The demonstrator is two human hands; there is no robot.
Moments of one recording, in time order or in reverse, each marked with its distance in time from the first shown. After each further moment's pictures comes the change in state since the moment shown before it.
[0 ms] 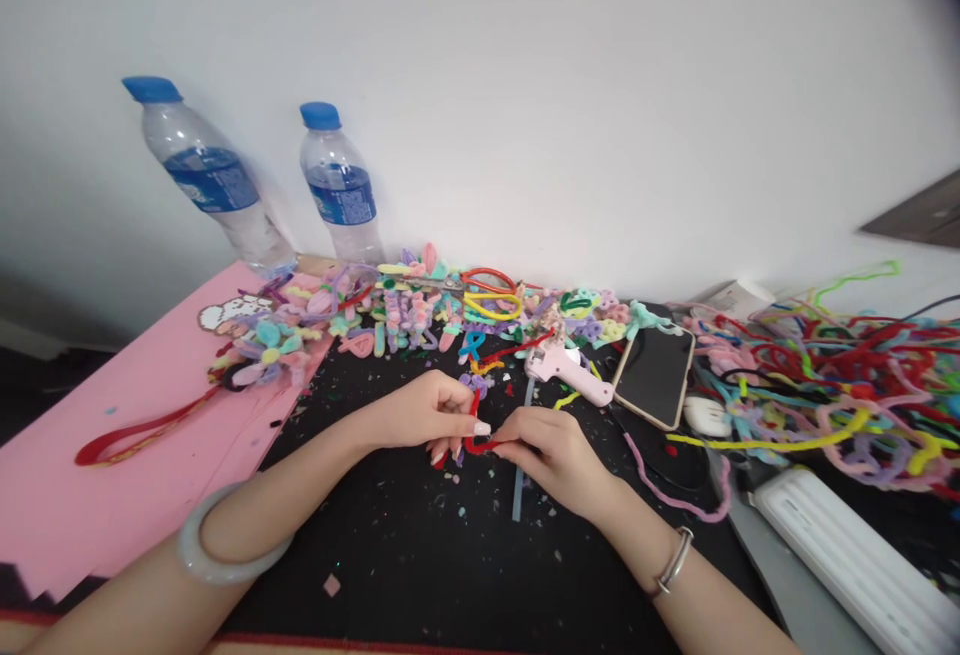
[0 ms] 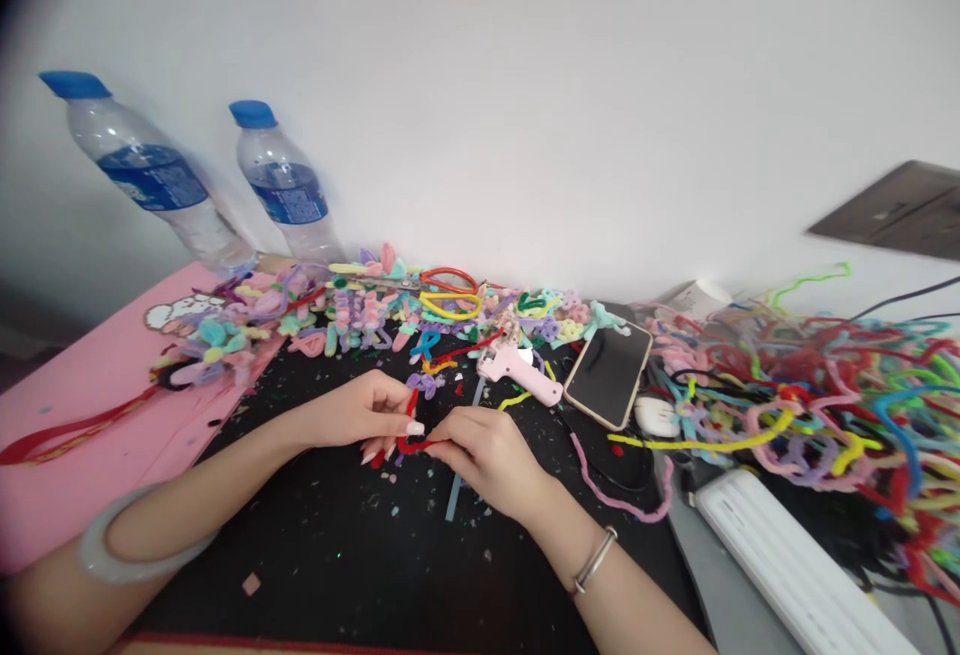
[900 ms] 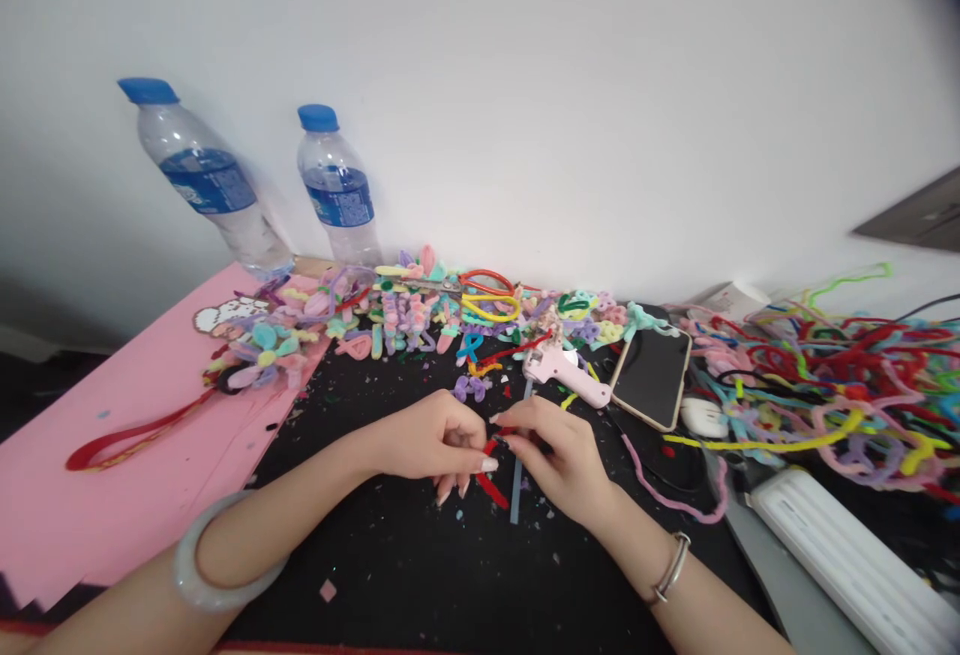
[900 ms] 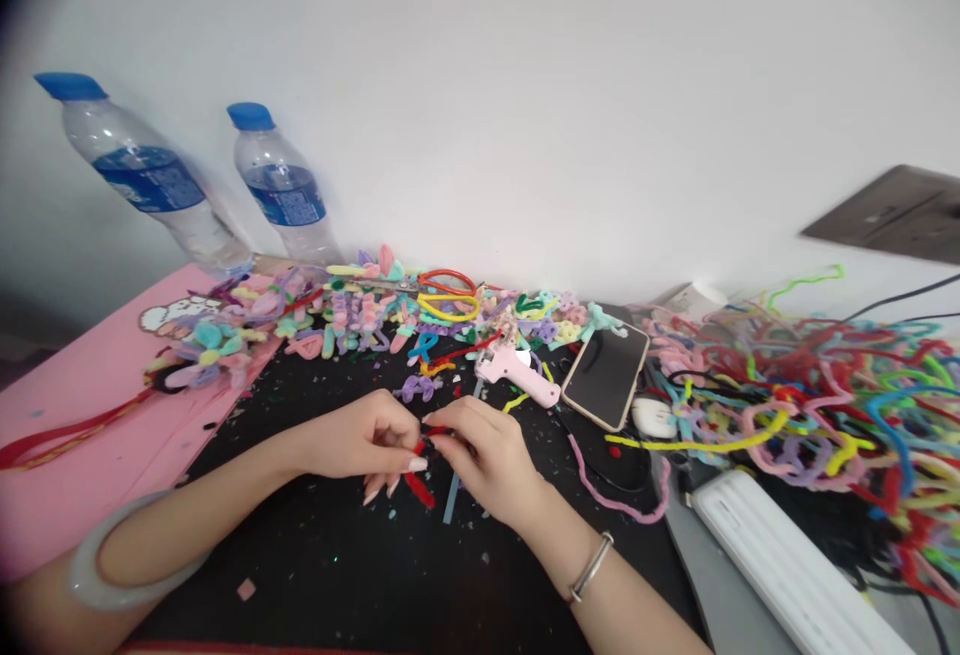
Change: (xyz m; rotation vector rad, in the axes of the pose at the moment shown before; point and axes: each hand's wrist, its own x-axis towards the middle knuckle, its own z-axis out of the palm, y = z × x) left_hand -0.005 -0.004 0.015 -0.007 -0.147 0.019; right_hand -0.002 -0.007 0.000 0.048 0.215 0.023
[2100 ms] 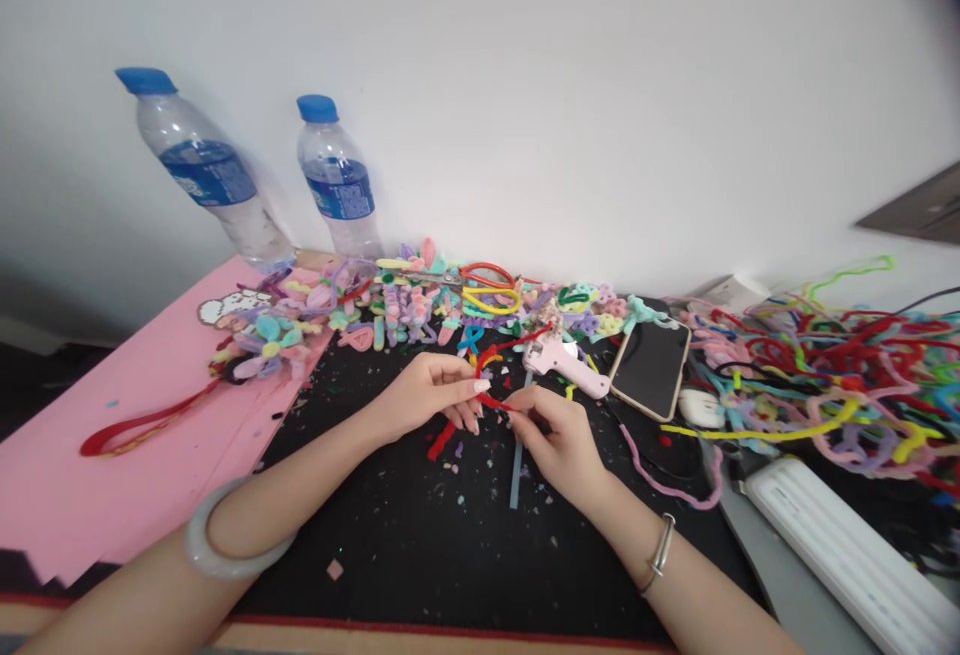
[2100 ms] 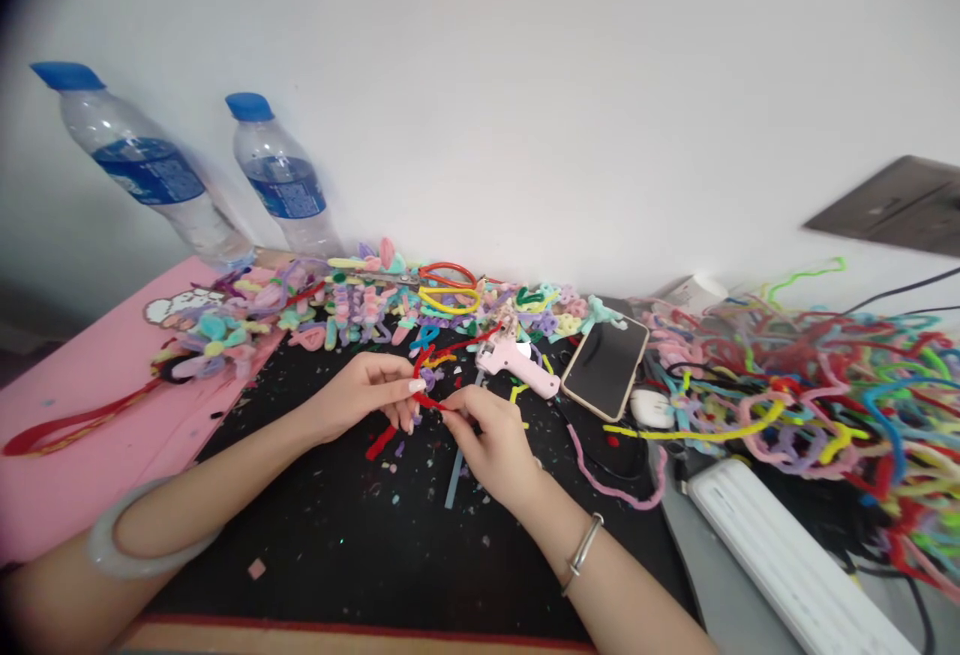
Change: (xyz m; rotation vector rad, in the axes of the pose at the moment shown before) left_hand 0.009 0.006 -0.008 -0.192 0.385 0.082; right_hand -0.003 0.006 0.007 -0.015 0.051 0.166
